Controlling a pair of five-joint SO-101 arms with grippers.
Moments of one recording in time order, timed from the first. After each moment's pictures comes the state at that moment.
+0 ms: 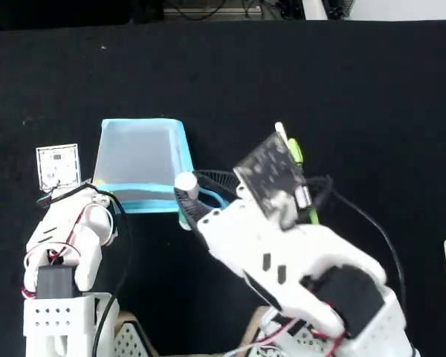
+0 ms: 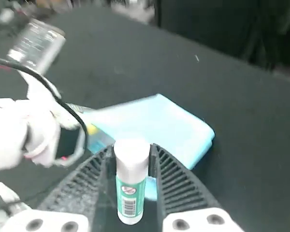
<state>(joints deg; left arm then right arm) -7.7 -84.3 73.1 52.7 2.7 -42.0 -64.7 30.0 69.4 -1.7</state>
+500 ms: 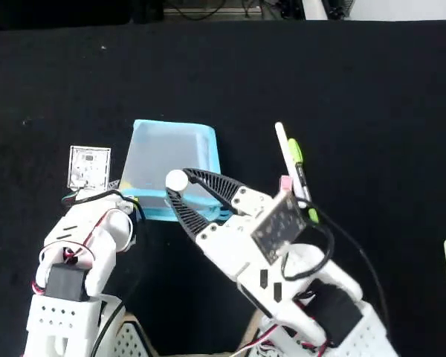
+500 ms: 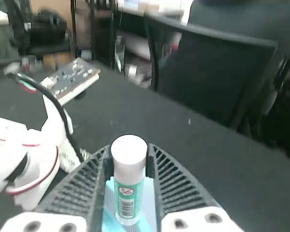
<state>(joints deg) 2.9 -84.3 73.1 53.3 2.7 -43.3 -85.1 59.2 42.9 5.6</state>
